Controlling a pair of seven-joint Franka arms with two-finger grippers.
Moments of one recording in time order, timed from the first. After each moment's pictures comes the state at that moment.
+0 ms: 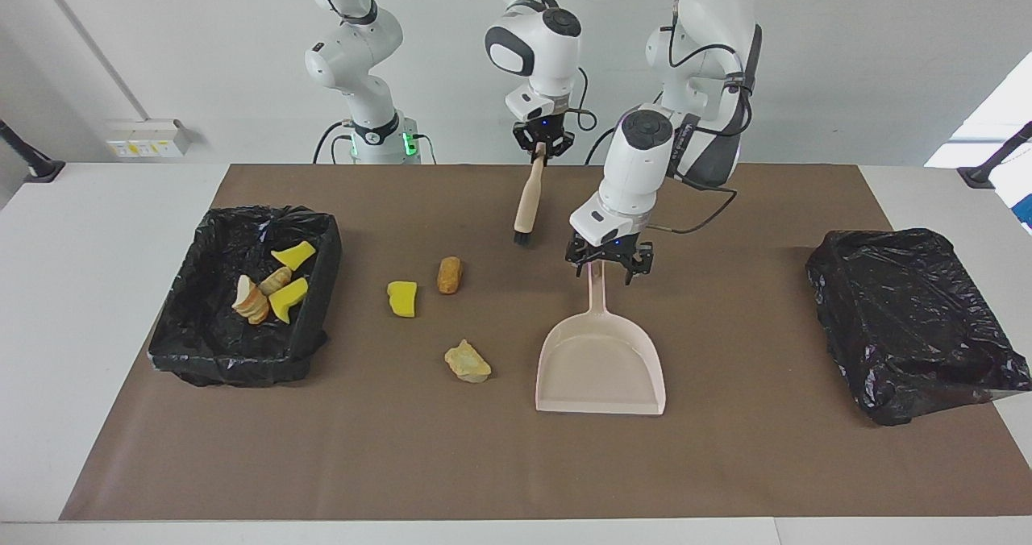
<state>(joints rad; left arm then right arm) -0.26 0.22 -0.30 -1.96 0.08 2.28 -0.36 0.87 -0.13 0.12 -2.34 0.02 2.11 1.20</state>
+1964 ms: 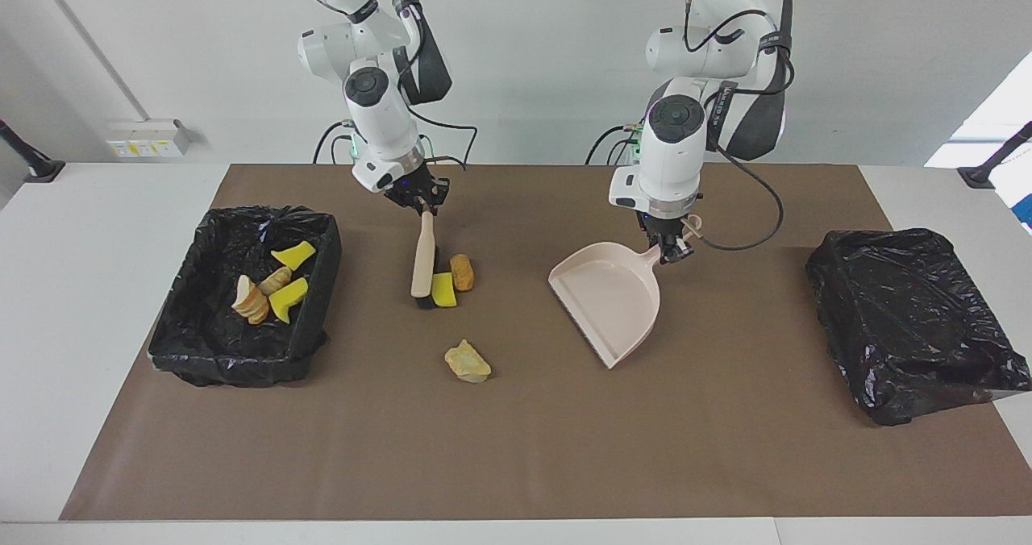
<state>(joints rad) -0.19 0.10 -0.29 -1.97 0.19 1.92 0.69 0.27 -0.23 0.12 -2.55 0.25 2.26 0.28</state>
